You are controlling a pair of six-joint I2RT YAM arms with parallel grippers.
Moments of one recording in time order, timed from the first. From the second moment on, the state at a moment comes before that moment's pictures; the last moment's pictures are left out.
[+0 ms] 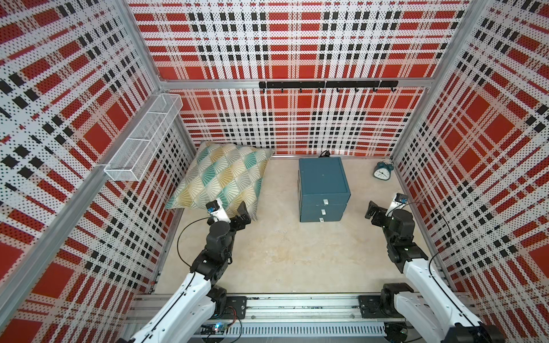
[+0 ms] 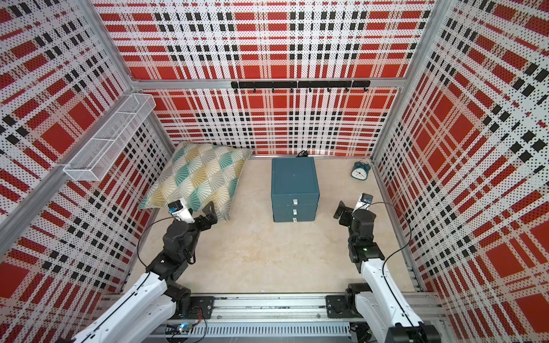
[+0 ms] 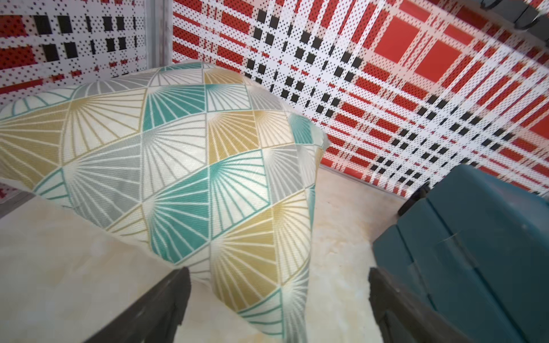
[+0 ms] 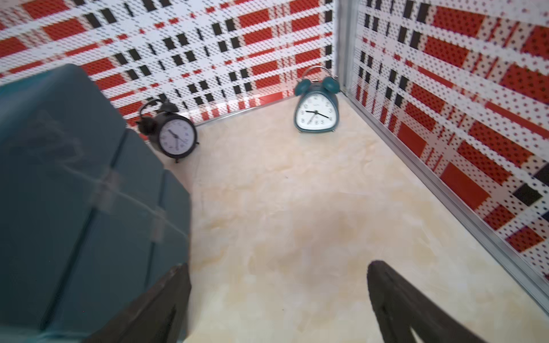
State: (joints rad) left arm -0.33 0.67 0.29 0.19 -0.40 -0.42; right arm -0.01 0.87 0.36 0.17 0.18 0.27
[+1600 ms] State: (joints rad) left arm -0.01 1.57 0.21 1.32 -0.14 -0.06; right arm 0.03 1.55 0.31 1.05 0.12 0.01
